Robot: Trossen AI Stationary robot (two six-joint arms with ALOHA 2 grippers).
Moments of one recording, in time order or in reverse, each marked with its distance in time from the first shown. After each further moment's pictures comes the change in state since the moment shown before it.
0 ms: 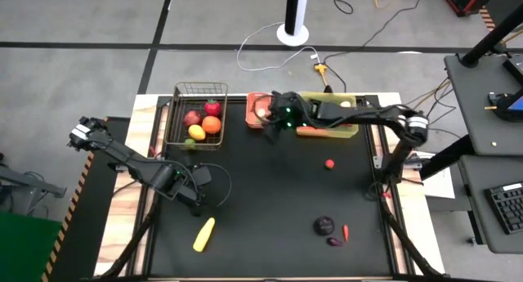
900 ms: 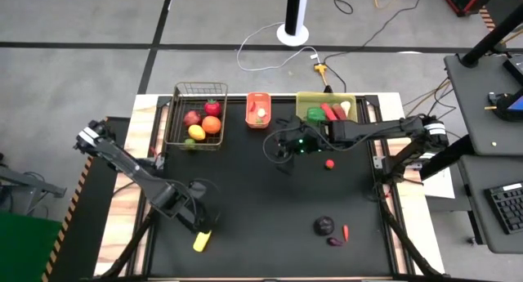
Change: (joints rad) left arm -0.149 0.125 0.004 0.155 0.273 -0.744; right arm 0.272 -0.166 -0.005 -0.229 0.142 -0.063
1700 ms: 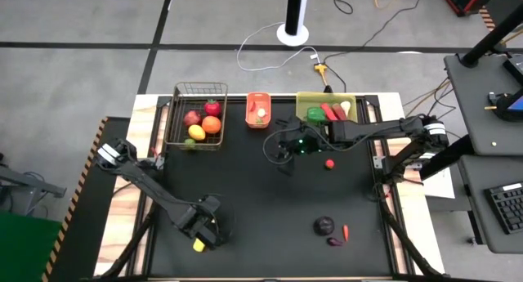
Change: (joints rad) left arm -0.023 0.292 0.134 0.014 -0.011 0.024; right arm 0.004 0.000 0.000 -0.004 -0.012 -0.040
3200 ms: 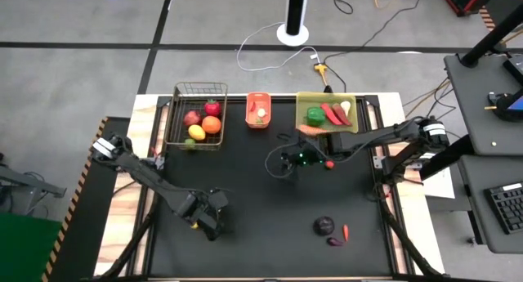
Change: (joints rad) left arm 0.084 -0.090 -0.081 0.070 -0.141 0.573; right arm 0.053 0.001 -0.158 0.076 0.000 0.094
